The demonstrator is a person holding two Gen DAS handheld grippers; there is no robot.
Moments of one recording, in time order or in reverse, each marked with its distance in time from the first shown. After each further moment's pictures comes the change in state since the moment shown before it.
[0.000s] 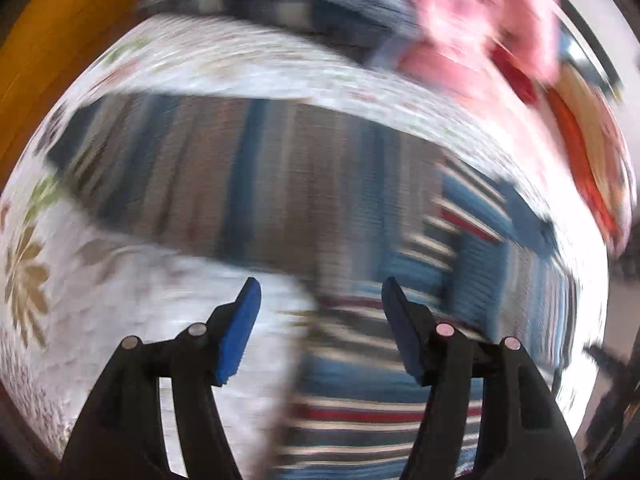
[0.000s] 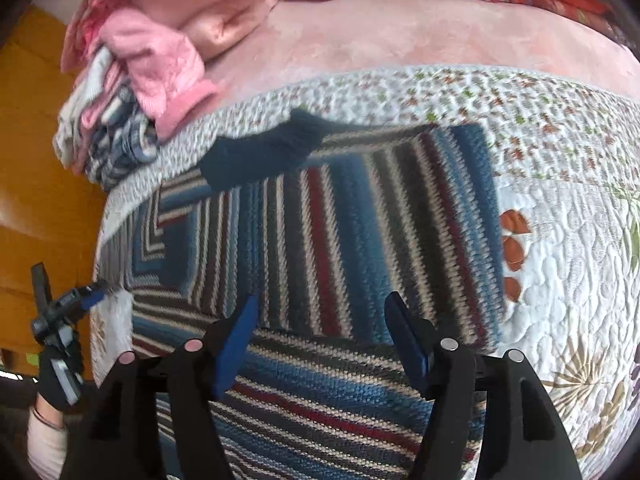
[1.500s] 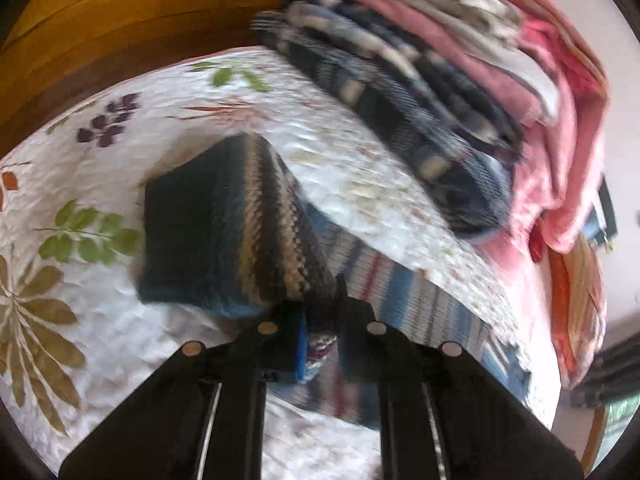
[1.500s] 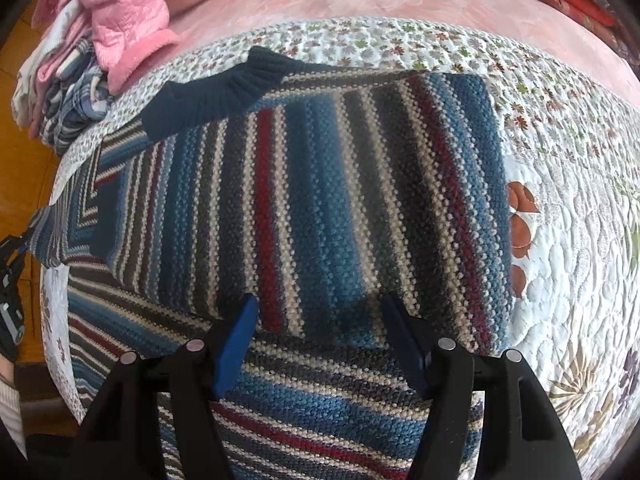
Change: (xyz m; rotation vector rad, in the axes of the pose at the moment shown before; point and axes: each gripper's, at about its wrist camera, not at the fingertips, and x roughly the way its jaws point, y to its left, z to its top) left arm -0.024 0.096 0.067 -0.206 -0.287 -0.171; right arm 0.051 -0.015 -0.006 -0.039 0.075 -0.158
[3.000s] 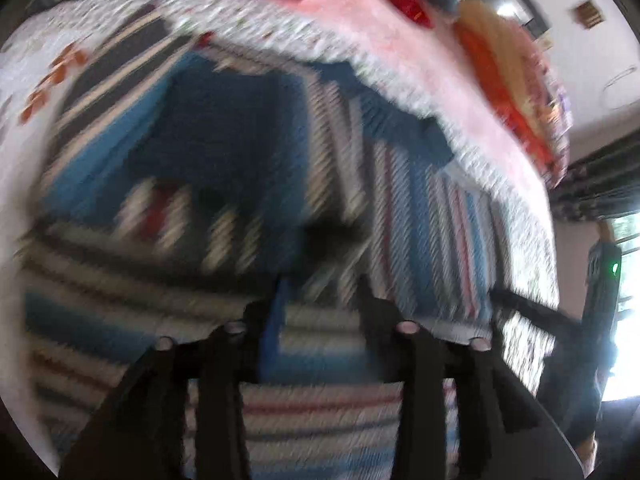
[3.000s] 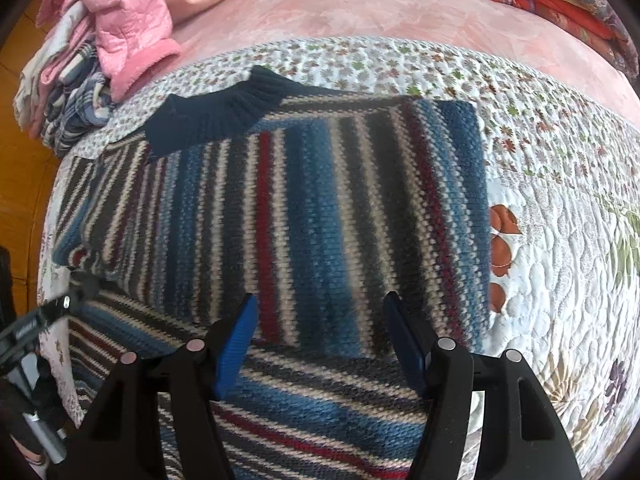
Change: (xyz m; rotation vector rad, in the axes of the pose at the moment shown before) left arm 0.051 -0.215 -0.238 0.406 0.464 -0.068; right arm -0.015 0.004 0.003 -0.030 -0.029 -0.017
